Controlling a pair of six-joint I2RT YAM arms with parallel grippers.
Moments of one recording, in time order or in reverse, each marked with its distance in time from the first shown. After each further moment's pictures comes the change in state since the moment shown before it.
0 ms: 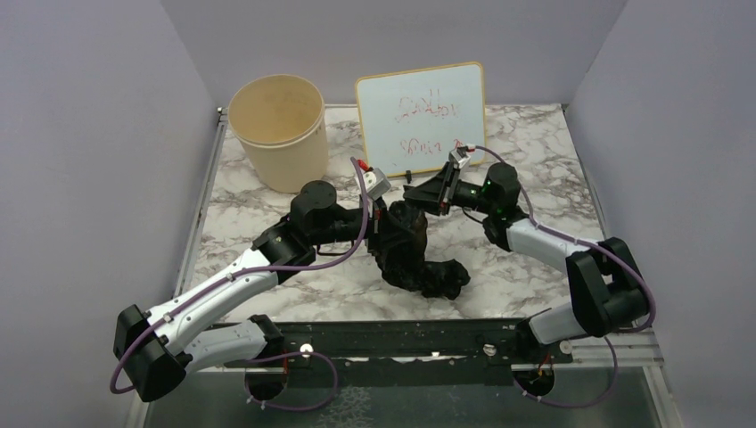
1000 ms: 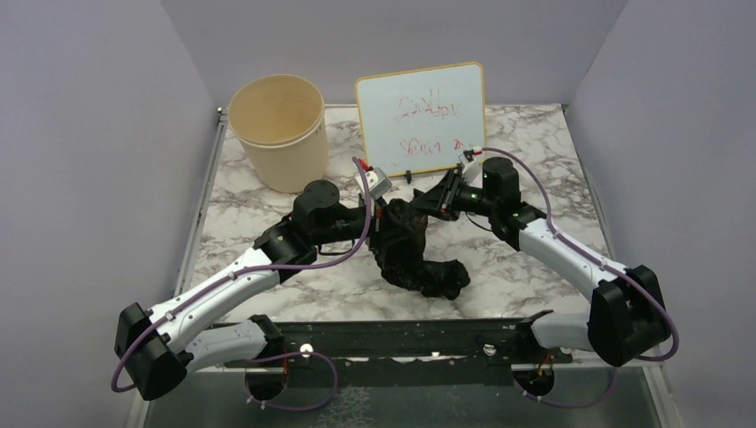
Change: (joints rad) left arm 0.000 0.011 0.003 -0.023 -0.056 0.026; right arm 0.044 -0.161 0.124 -0.660 0.248 -0.335
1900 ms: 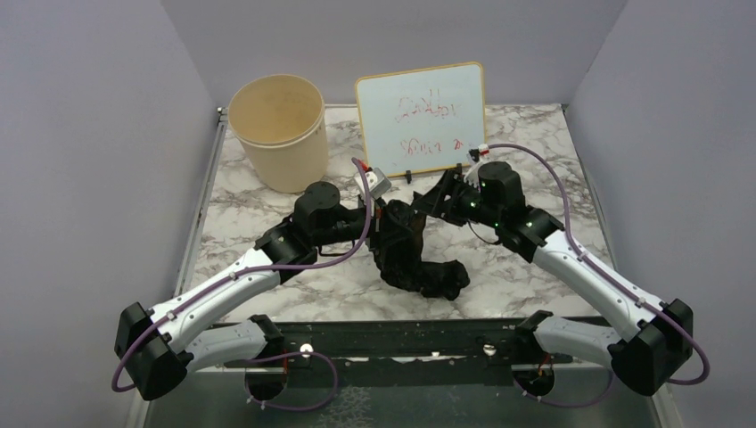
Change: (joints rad) left arm 0.000 0.000 -0.017 0.006 -0.023 -0.019; right arm 0.163 -0.196 0.091 -0.330 0.401 -0.182
